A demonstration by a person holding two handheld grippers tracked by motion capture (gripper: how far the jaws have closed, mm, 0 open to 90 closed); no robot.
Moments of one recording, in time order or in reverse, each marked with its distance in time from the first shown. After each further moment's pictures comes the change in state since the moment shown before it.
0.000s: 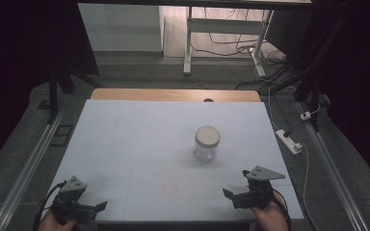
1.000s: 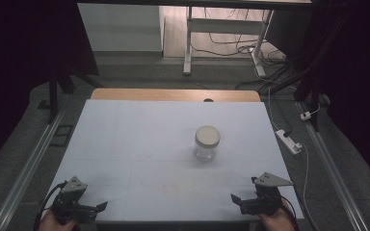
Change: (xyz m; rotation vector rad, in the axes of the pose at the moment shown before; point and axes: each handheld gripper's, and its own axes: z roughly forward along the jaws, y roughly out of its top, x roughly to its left) left arm -0.002 0.000 0.000 -0.001 0.004 0.016; right arm -0.006 -0.021 -0.016 0.042 -0.060 0.032
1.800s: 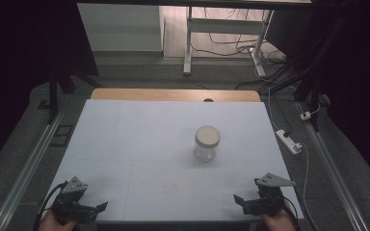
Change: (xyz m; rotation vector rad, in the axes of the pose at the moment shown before) left arm -0.001 0.000 0.000 0.001 0.006 0.007; right arm -0.006 -0.005 -0.002 0.030 -0.018 0.030
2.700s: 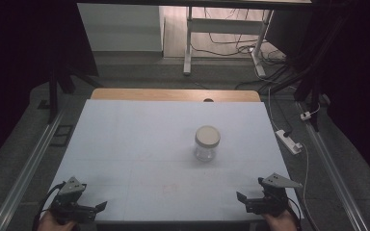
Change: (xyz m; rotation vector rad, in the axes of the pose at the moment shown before) left arm 0.000 -0.002 -0.004 -0.039 -0.004 0.002; right arm -0.005 -0.003 -0.007 -0.067 -0.017 0.059
